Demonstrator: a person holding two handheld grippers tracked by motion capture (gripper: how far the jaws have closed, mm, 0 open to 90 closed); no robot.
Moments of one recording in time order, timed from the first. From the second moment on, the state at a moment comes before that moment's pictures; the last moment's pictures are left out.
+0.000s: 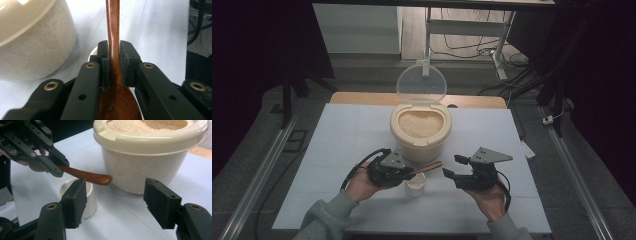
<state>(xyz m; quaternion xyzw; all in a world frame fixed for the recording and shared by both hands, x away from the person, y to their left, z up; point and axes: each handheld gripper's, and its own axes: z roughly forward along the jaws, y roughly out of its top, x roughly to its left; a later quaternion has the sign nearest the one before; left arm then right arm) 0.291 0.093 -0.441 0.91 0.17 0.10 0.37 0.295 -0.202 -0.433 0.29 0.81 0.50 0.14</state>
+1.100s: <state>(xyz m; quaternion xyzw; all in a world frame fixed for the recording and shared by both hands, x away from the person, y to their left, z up) 0.276 0.079 -0.439 0.89 0.15 0.14 0.41 0.294 -0.176 -0.451 0.35 0.76 0.54 0.04</state>
